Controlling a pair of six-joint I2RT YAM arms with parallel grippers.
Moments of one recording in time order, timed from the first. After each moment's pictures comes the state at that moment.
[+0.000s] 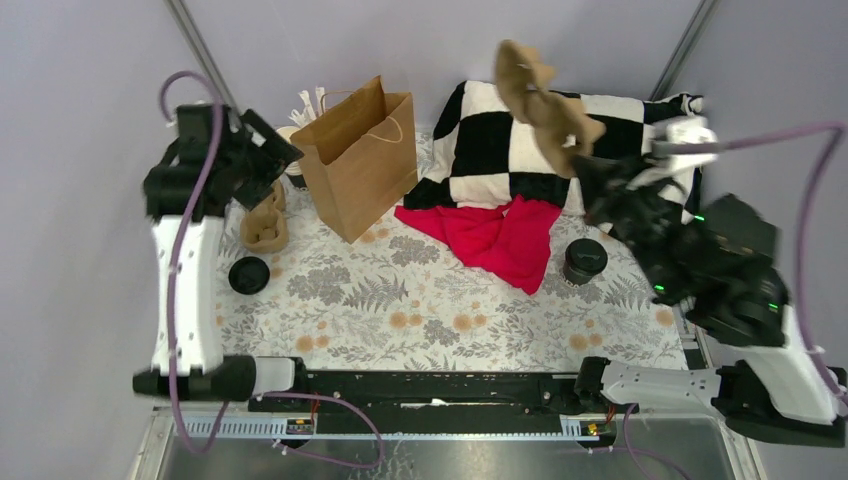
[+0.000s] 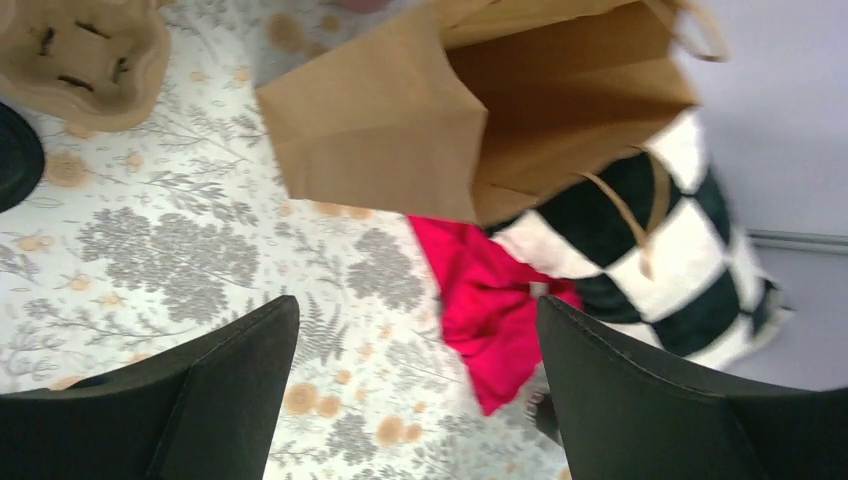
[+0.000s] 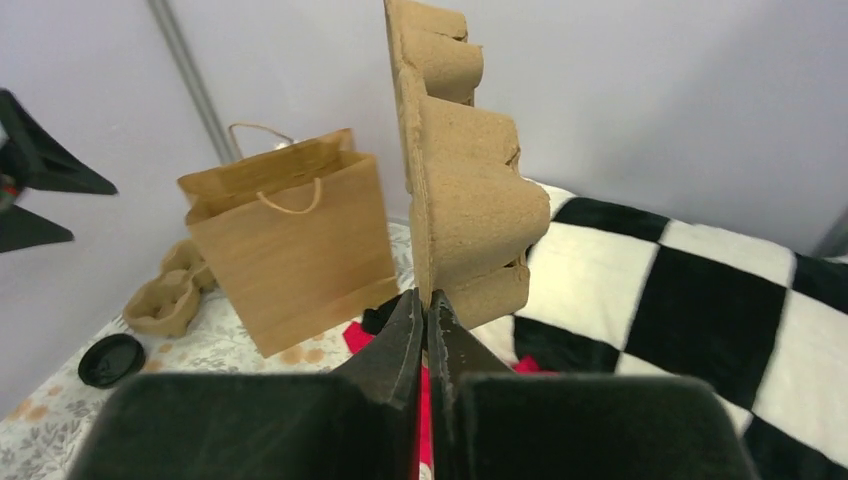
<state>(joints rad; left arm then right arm) 0.03 1.24 1.84 -1.19 0.09 -0.83 1.11 0.98 1.65 -0.55 0.73 -0.05</state>
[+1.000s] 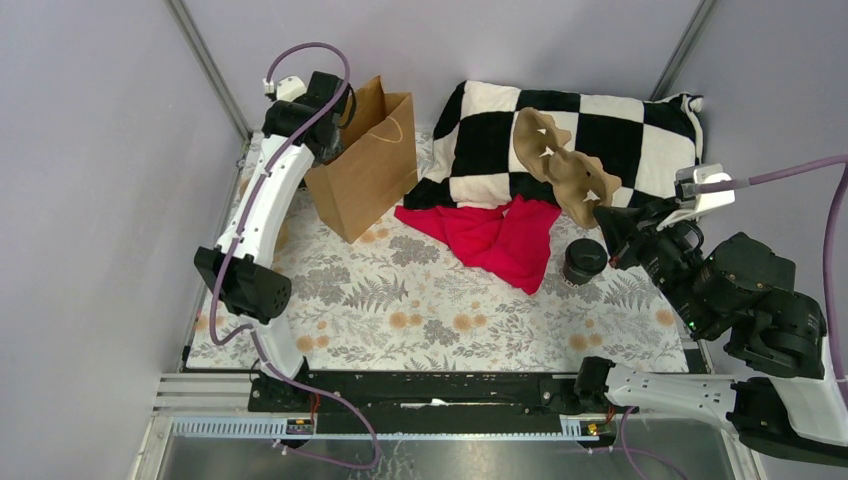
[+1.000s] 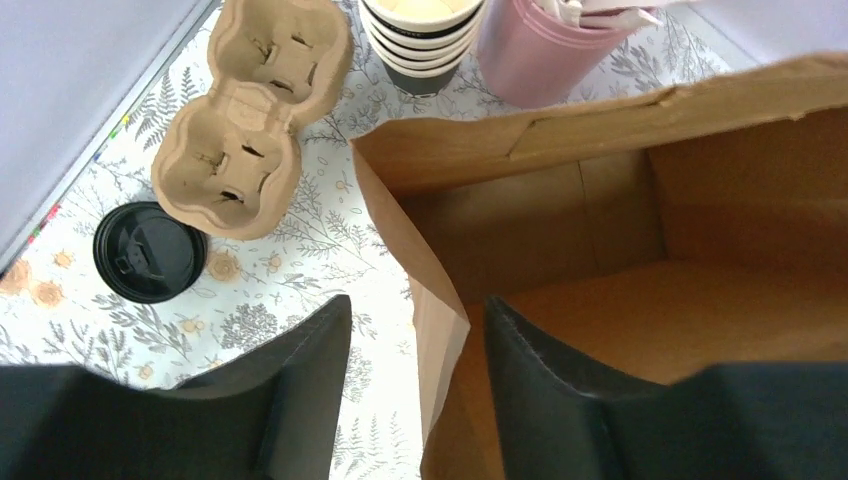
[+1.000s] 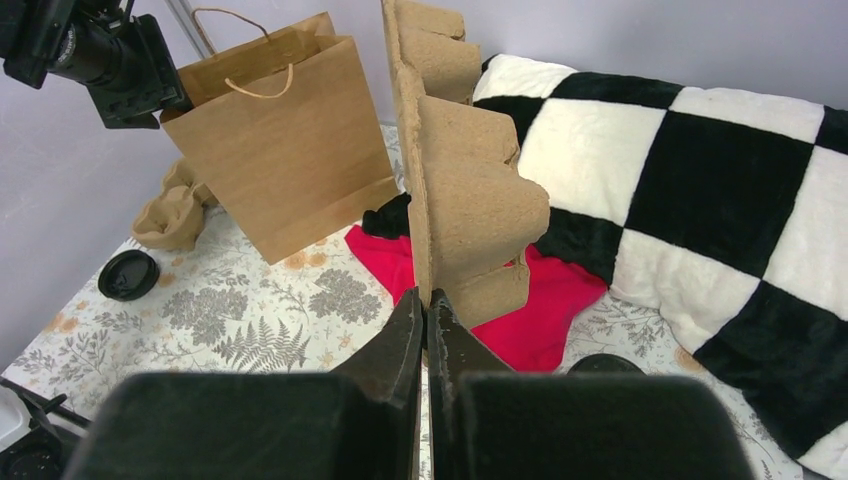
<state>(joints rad) -0.31 1.80 2.11 -1.28 -0.62 -0.82 1.11 0.74 1.54 -0.90 0.75 0.21</state>
